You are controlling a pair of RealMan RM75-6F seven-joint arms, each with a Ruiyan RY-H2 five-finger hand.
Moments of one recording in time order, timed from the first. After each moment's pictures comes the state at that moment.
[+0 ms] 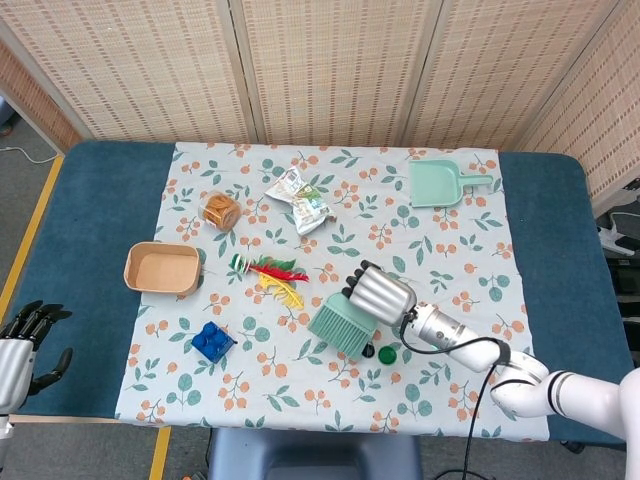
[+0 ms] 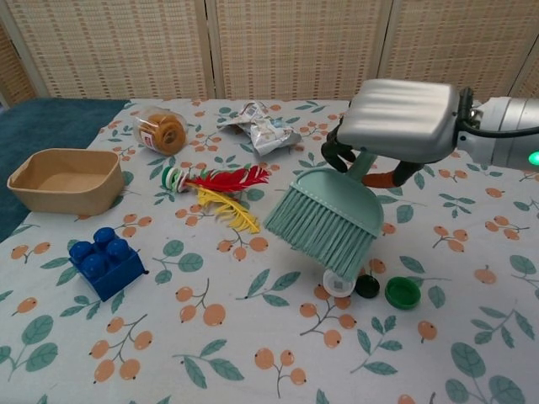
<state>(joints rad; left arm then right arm) -0.08 -1.13 -0.04 -1.54 1.55 1.55 -0.03 0.86 -1.39 0.04 -1.36 -1.74 0.93 -0.46</state>
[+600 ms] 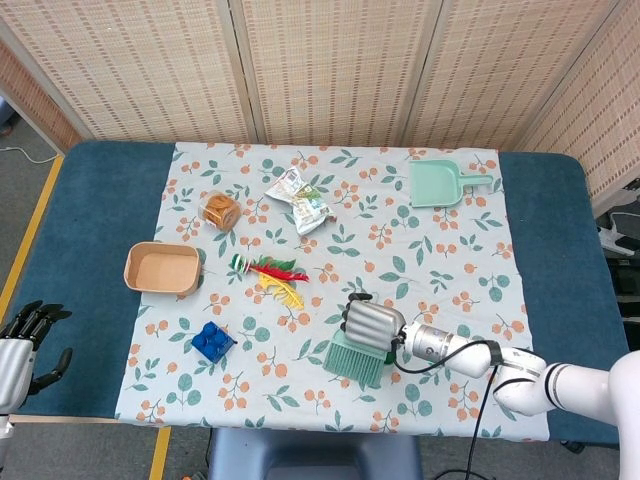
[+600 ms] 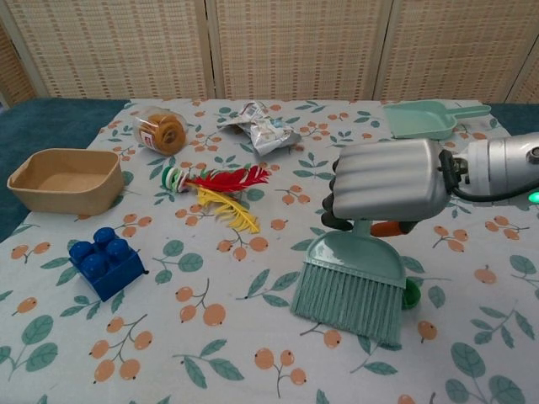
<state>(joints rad) -0.08 -1.13 -0.04 -1.55 1.55 1.55 -0.03 0.95 -1.36 -0.07 -1.39 -1.86 0.77 -0.50</state>
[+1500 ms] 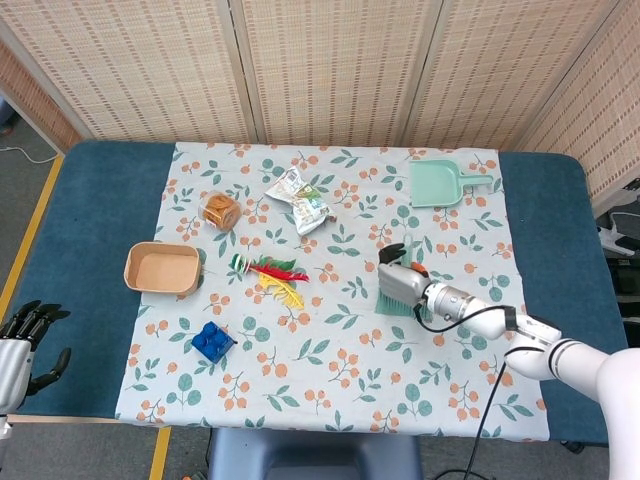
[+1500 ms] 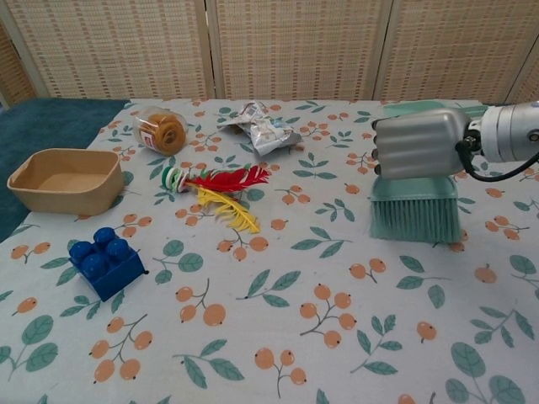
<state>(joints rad) -0.08 -1.13 -0.05 -1.55 1.55 1.56 -0.04 0.95 -1.41 -0.04 -1.05 -1.87 0.71 -0.91</state>
